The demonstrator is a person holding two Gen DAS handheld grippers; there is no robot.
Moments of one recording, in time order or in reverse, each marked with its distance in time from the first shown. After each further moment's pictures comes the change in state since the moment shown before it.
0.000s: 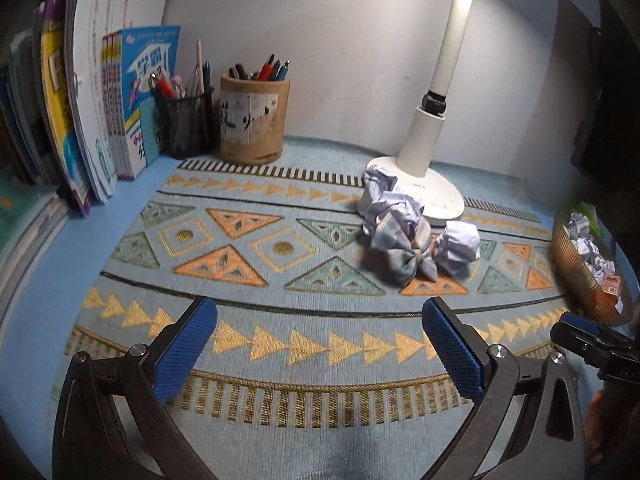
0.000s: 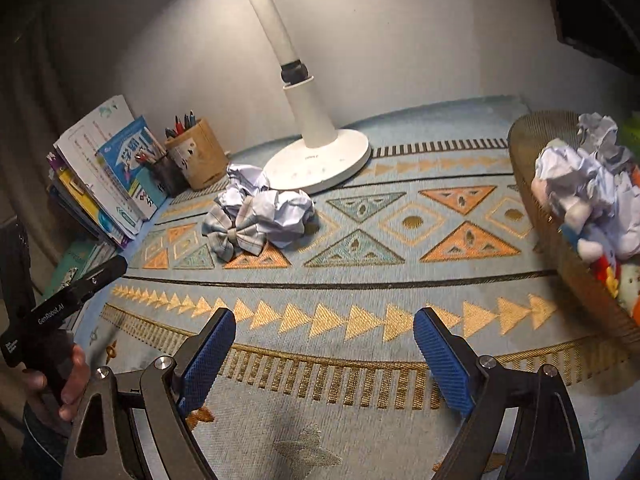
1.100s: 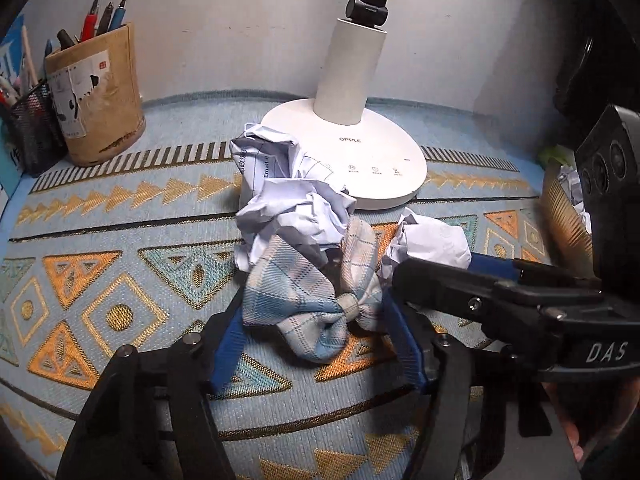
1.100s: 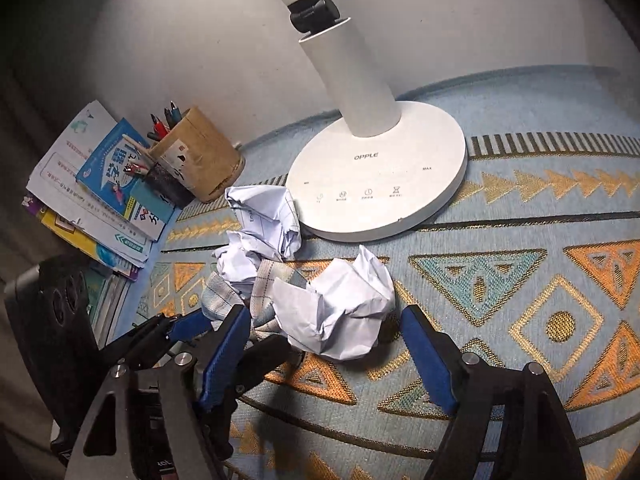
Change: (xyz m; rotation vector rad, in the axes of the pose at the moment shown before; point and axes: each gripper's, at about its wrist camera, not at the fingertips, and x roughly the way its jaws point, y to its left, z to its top) left arm 0.108 -0.079 0.038 0.160 0.225 -0.196; right arm 0.122 0.023 0.089 0.063 0.145 0.171
